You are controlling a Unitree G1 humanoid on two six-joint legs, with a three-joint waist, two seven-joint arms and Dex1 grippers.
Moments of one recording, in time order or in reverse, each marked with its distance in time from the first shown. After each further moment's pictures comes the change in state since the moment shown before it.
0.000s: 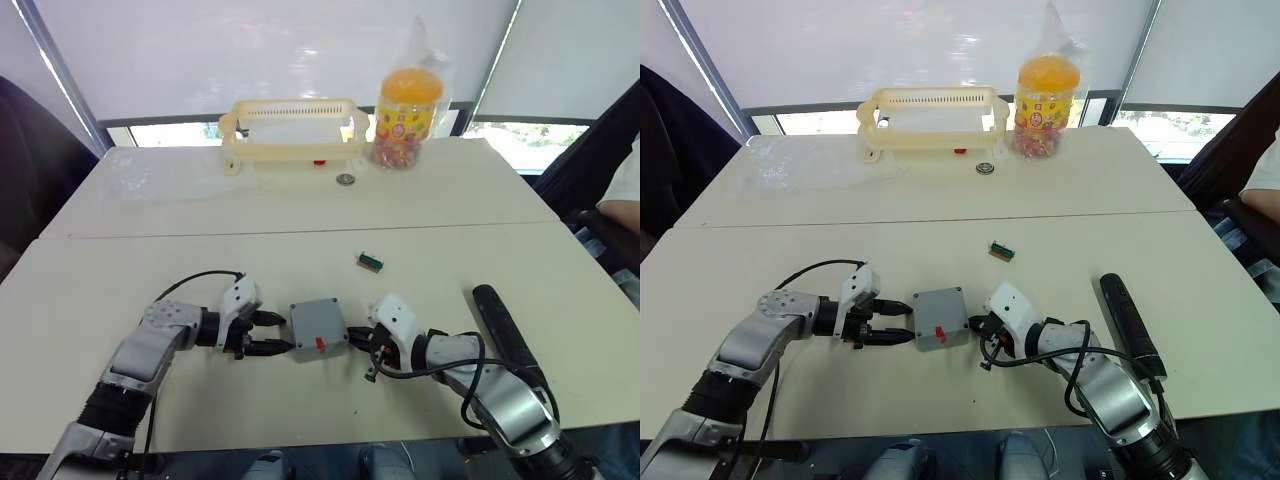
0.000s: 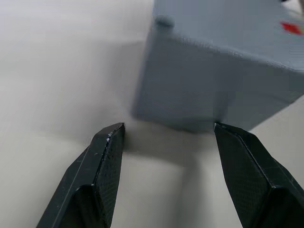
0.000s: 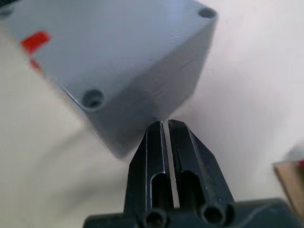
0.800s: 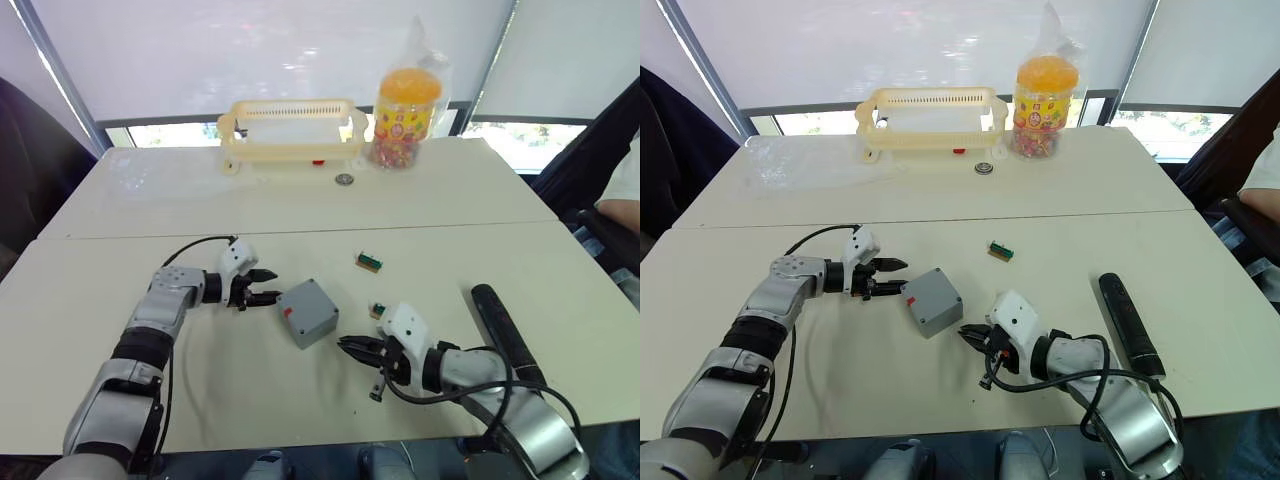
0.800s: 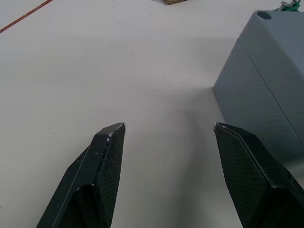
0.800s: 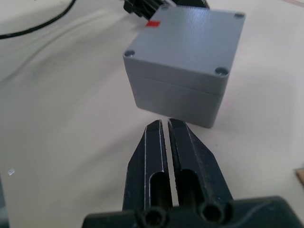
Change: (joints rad) left arm -0.314 -0.086 0.036 0.560 0.103 -0.302 0.032; right arm 0.079 0.006 -0.026 -0.161 0.057 0.046 0.018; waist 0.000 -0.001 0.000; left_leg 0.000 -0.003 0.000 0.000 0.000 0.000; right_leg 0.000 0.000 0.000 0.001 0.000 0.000
